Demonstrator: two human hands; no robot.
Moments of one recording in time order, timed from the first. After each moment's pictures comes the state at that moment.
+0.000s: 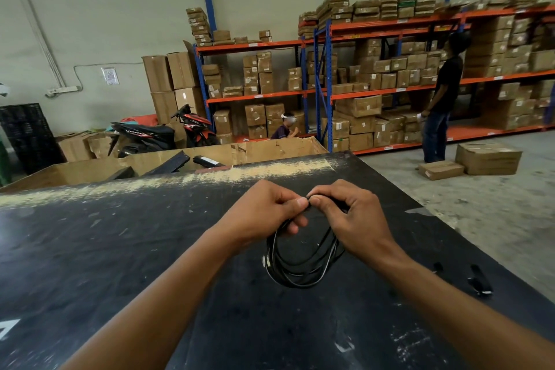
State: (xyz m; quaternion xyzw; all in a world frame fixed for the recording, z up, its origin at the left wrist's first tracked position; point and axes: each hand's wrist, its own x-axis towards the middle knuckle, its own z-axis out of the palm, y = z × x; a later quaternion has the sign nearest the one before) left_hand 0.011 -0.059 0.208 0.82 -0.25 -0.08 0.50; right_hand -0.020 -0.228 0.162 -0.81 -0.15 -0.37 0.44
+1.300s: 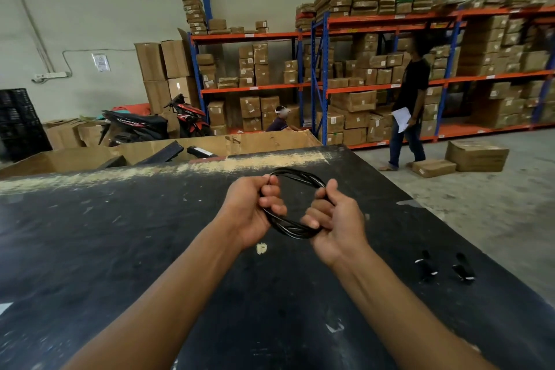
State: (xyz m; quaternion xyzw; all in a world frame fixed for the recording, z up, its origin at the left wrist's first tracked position) left_hand 0.023 -0.060 0.186 0.43 -0.04 -0.23 0.87; right_hand -0.023 -0.187 0.157 -0.27 0.07 -0.07 0.96
